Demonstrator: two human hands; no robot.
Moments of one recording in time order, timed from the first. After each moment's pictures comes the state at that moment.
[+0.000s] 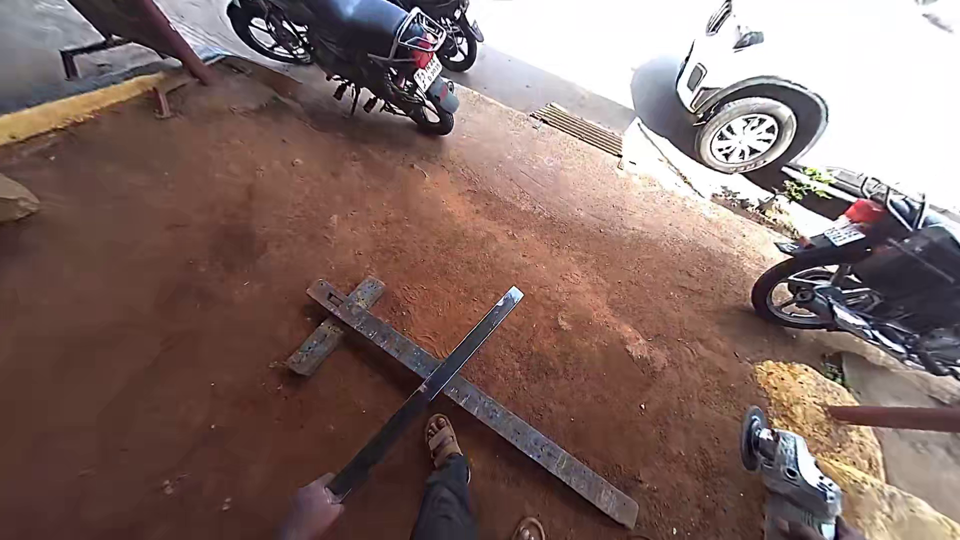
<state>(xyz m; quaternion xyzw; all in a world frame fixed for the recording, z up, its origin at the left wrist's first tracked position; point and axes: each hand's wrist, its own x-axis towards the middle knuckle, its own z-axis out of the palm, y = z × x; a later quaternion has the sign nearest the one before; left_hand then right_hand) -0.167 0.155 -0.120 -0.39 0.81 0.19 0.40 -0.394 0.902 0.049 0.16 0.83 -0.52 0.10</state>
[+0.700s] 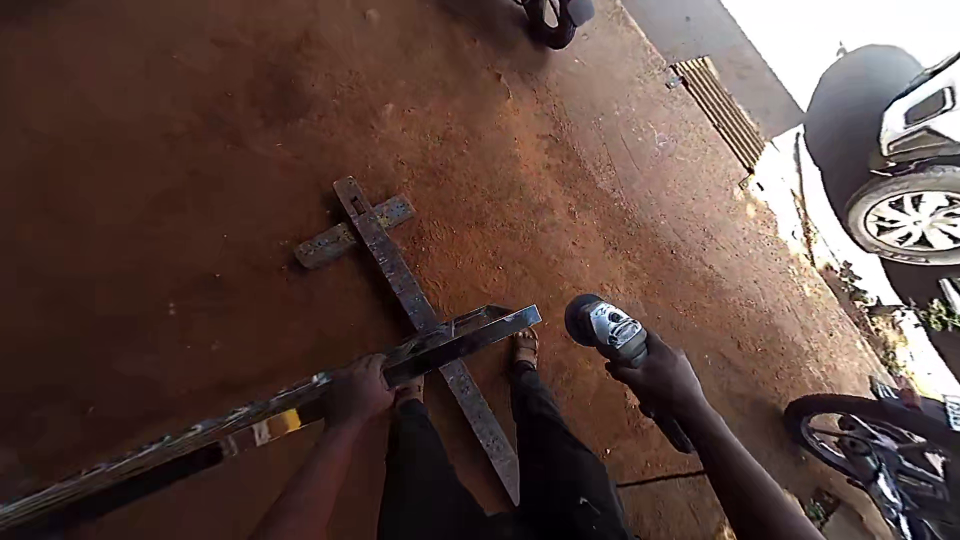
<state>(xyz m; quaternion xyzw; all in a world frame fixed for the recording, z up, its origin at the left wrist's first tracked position) -0.391 0.215 -0.112 -0.44 0.83 0.19 0.28 -0.790 0.495 0.026 -0.22 0.91 0.04 0.35</state>
